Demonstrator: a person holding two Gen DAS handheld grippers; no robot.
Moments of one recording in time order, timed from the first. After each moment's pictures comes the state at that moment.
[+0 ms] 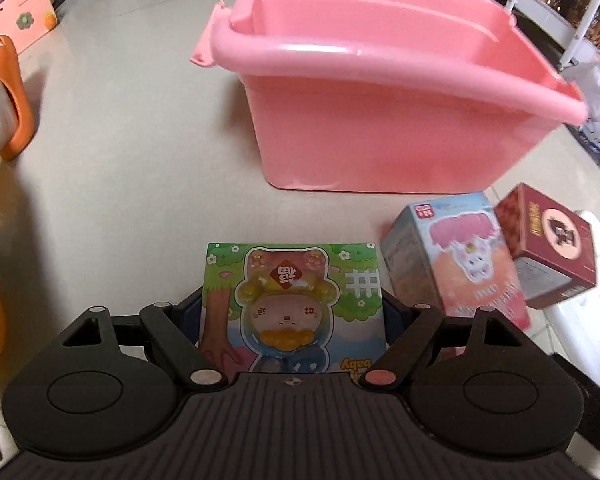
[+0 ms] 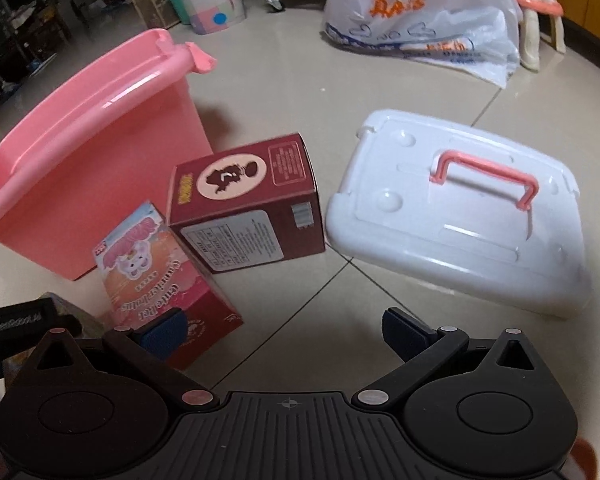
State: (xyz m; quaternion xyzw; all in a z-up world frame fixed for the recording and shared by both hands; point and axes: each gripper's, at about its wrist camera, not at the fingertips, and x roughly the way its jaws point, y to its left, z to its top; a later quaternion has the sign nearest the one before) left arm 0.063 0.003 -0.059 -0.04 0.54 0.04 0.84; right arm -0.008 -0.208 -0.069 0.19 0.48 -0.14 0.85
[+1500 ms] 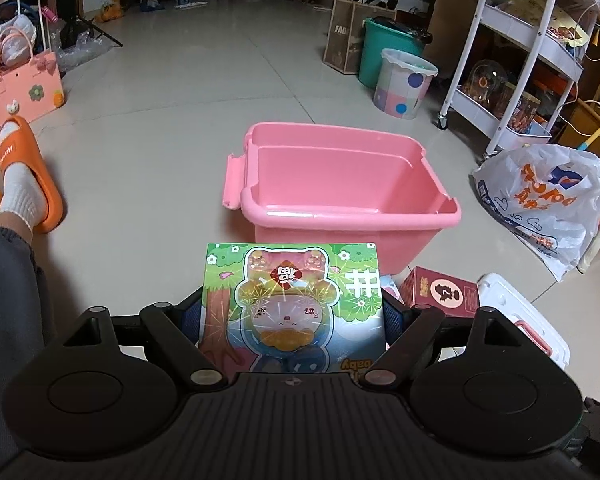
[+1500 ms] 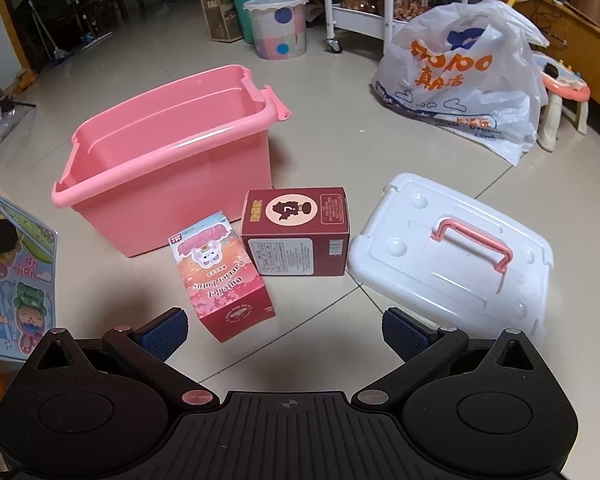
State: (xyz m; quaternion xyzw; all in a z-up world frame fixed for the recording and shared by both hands) left arm 0.003 0.028 0.065 -0.07 0.41 -0.01 0.91; right arm -0.042 -0.178 0.011 0.12 0.46 -0.09 0.88
